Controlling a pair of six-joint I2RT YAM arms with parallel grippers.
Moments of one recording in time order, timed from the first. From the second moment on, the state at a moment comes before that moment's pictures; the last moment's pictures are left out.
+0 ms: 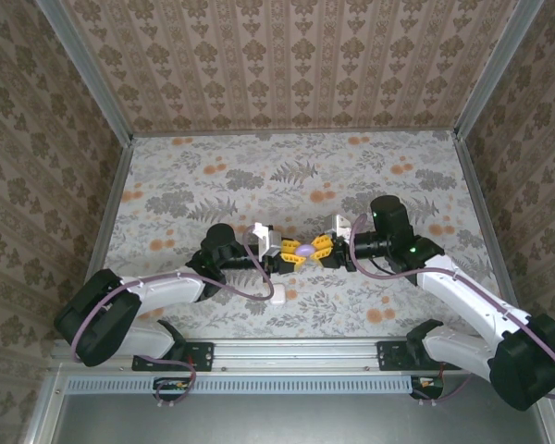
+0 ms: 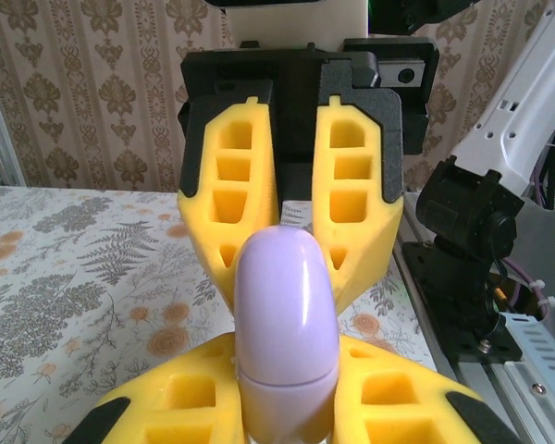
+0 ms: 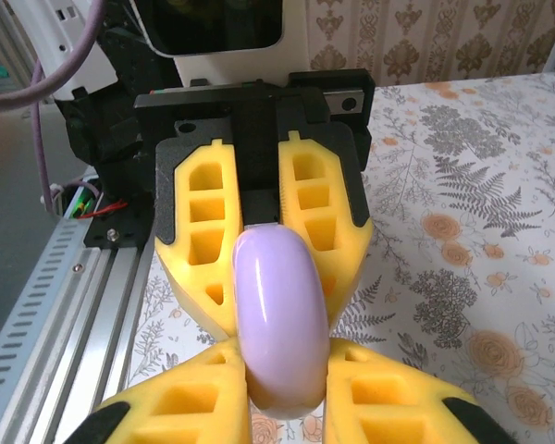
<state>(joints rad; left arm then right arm) -0.80 1.33 0.45 0.85 0.81 0.01 0.45 1.07 0.69 -0.17 -0.92 -0.45</state>
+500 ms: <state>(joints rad) -0.79 1.31 0.45 0.77 0.59 0.02 0.34 1.16 0.86 -0.48 -0.89 -0.53</state>
